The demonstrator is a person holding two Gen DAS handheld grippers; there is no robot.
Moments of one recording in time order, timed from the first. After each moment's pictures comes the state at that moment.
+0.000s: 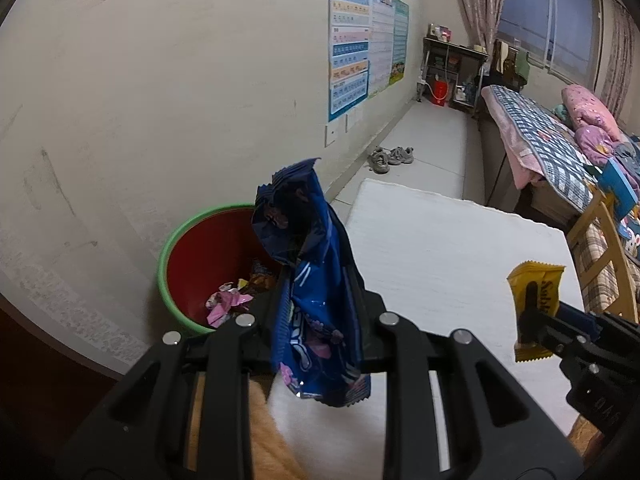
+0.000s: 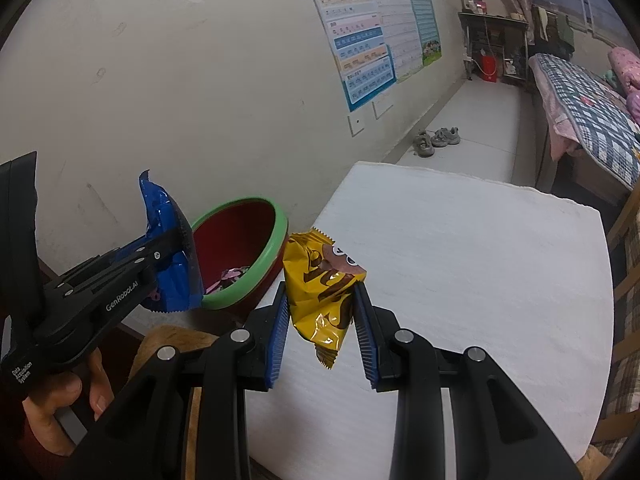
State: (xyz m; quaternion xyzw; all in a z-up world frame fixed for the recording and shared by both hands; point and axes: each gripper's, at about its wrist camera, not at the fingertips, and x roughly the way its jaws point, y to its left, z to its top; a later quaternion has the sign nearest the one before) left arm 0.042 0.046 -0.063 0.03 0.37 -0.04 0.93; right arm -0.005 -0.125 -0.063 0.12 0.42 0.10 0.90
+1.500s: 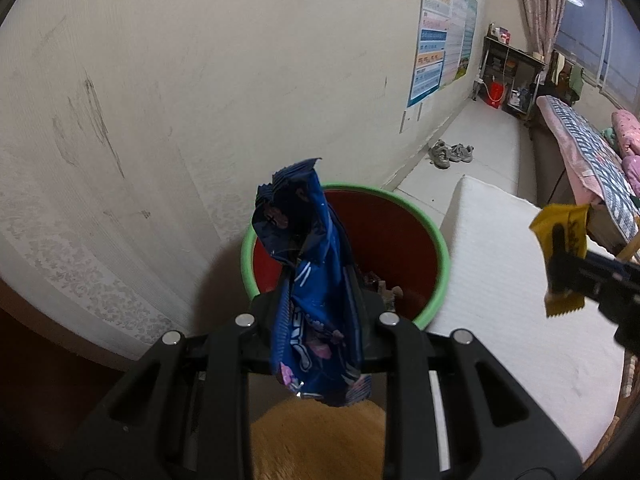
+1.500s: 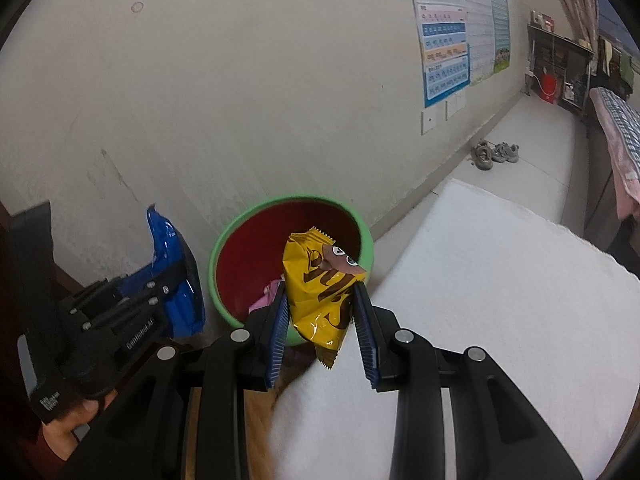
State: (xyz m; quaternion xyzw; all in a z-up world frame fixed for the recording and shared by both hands) left arm 0.092 0.166 -0.101 -0.01 0.41 0.04 0.91; right arm 0.094 -0.009 -0.071 0.05 0.44 0.18 0.88
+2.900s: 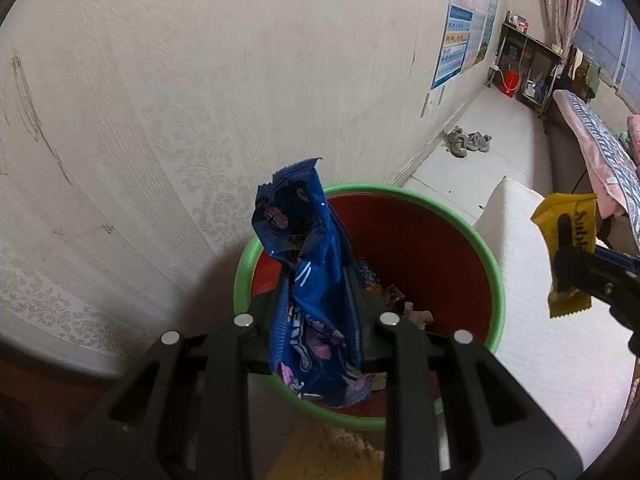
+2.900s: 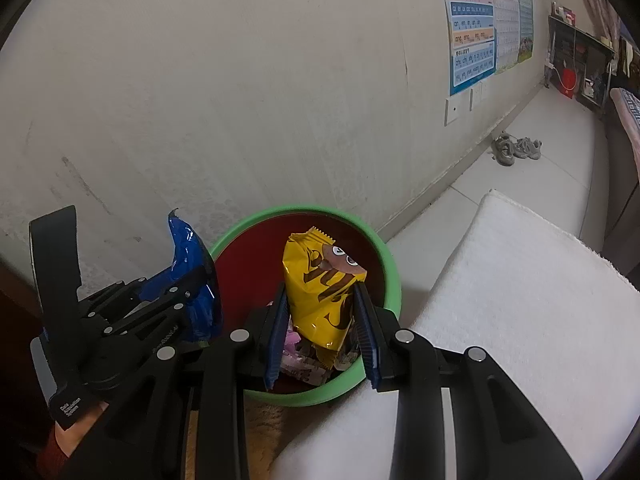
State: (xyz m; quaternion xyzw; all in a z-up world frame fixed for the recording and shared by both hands) left arm 0.174 0.196 -0.143 -0.02 0.45 0.05 0.89; right arm 0.172 0.030 -0.102 0.04 0.47 0.20 0.86
